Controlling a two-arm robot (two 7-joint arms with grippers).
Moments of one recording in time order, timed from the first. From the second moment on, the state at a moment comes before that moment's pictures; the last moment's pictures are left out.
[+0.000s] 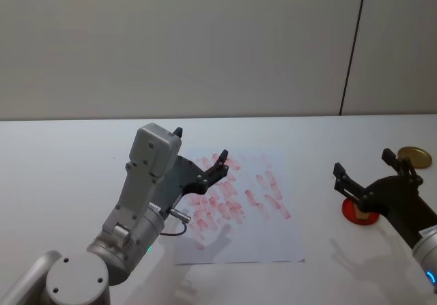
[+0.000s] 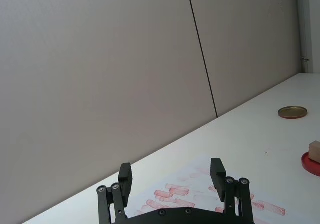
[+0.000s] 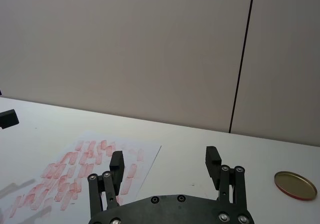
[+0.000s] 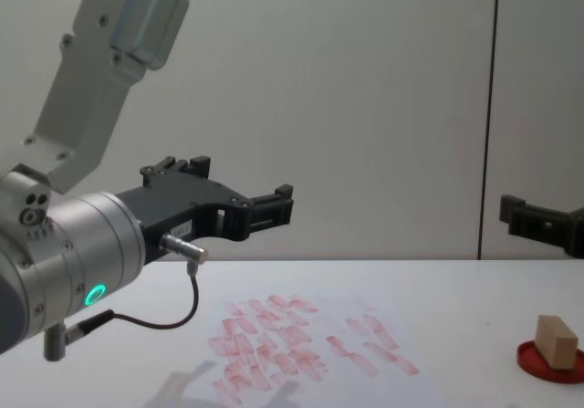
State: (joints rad) left arm -0.24 0.38 0.45 -1.63 -0.20 0.01 -0.01; right arm -0.01 0.34 -0.23 -1.77 0.29 0.03 0.07
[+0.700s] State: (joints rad) left arm -0.24 0.38 0.45 -1.63 -0.20 0.01 -0.01; right arm -0.01 0.34 -0.23 -1.77 0.29 0.03 0.07
